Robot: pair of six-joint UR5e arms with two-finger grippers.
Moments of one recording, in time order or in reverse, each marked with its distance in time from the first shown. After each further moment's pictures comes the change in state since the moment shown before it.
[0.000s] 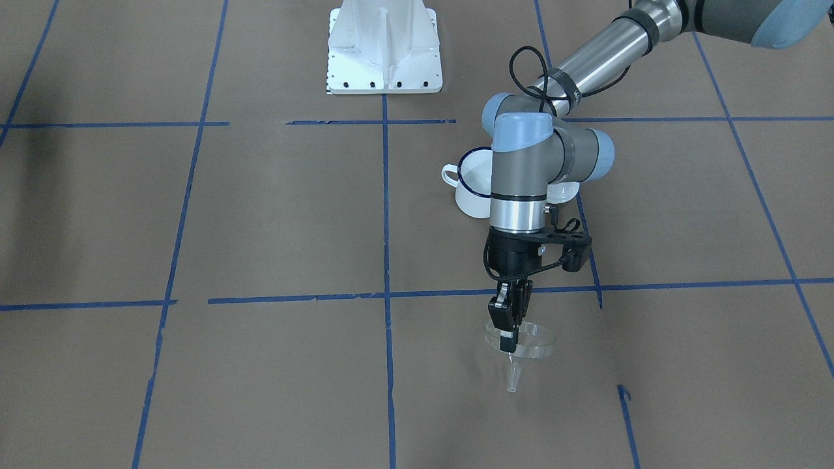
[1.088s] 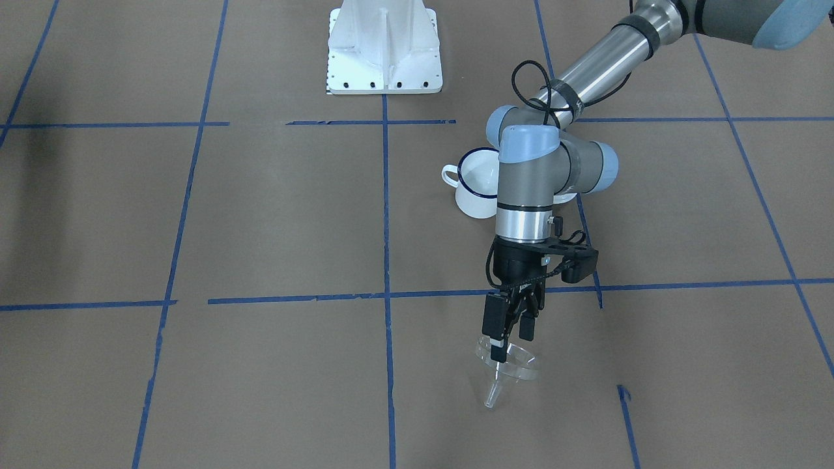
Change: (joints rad) left arm -0.012 0.097 -0.195 0.036 -0.097 0.277; right arm 0.000 0.000 0.000 0.000 0.000 0.000
